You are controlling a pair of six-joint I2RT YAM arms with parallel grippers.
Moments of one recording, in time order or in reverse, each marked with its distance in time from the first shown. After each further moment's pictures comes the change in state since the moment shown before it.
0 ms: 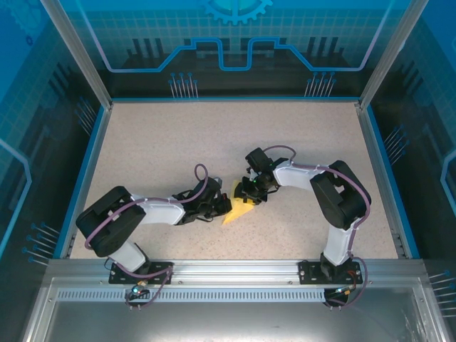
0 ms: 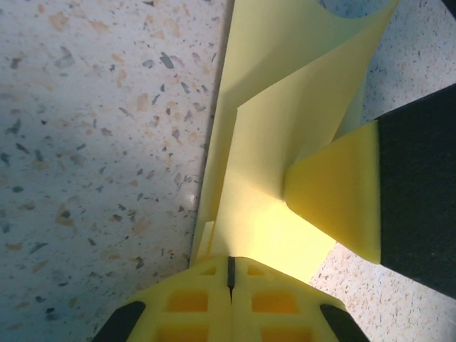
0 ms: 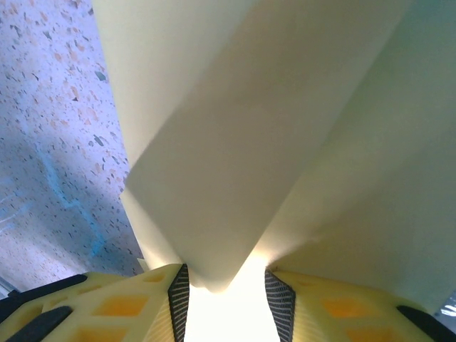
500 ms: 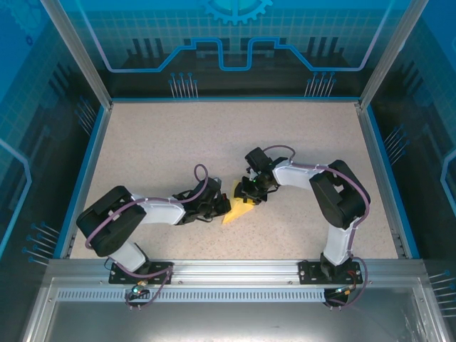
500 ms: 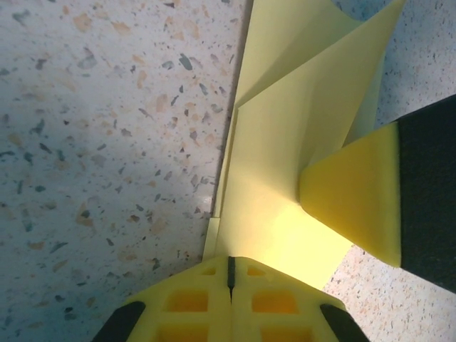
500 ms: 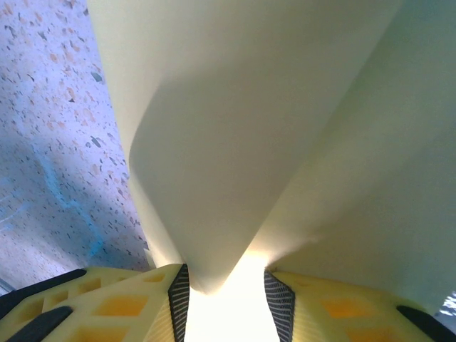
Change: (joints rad) left arm 0.000 0.005 0.002 -0.013 -0.016 0.000; right arm 0.000 0.013 0.013 -0.017 0.000 0.000
